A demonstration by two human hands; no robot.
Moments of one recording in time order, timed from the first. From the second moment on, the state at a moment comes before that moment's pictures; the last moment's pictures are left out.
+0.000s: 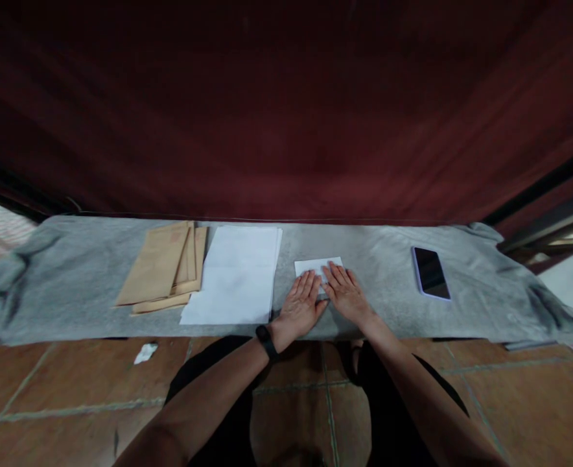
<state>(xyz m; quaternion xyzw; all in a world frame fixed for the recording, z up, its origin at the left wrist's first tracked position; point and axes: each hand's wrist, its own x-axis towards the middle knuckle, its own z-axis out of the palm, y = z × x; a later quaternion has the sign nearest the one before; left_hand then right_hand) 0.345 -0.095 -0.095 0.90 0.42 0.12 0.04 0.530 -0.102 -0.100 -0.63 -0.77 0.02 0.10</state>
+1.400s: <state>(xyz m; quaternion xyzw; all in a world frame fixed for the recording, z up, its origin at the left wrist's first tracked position) 0.337 -0.084 -0.091 0.91 0.41 0.08 0.04 0.530 -0.093 -0.090 -0.61 -0.78 0.07 0.11</state>
